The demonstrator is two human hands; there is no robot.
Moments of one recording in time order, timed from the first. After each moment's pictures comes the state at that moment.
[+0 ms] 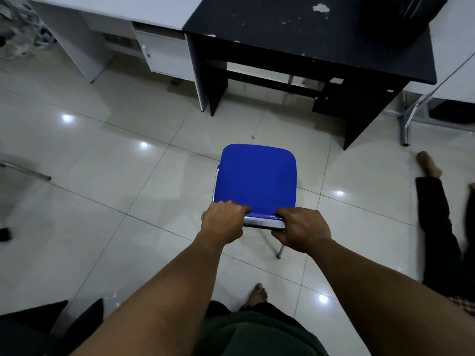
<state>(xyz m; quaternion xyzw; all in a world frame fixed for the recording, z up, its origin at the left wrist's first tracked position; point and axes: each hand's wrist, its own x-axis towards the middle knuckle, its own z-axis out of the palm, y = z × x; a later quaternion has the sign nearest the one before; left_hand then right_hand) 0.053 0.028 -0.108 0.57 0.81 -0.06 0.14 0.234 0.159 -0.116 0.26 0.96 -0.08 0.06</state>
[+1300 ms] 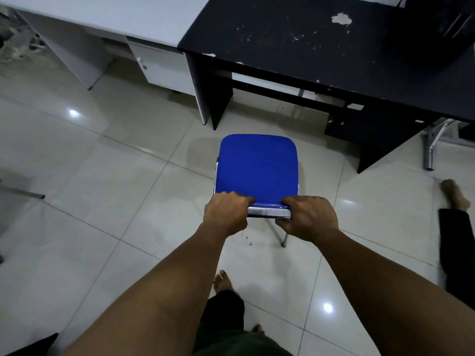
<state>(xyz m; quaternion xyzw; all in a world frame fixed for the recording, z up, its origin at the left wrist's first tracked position) -0.090 0.232 -0.108 0.59 0.80 -0.04 0.09 0.088 0.374 -0.116 0.25 0.97 -0.06 0.04</state>
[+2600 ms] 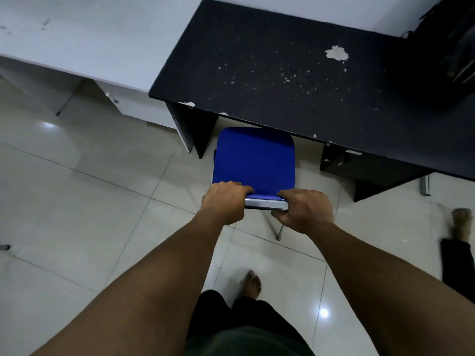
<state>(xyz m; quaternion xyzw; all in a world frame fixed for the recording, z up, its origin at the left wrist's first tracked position) -0.279 0.474 -0.121 0.61 0.78 -0.02 0.12 -0.086 0.595 -0.109 0.28 0.96 -0.04 0.02</state>
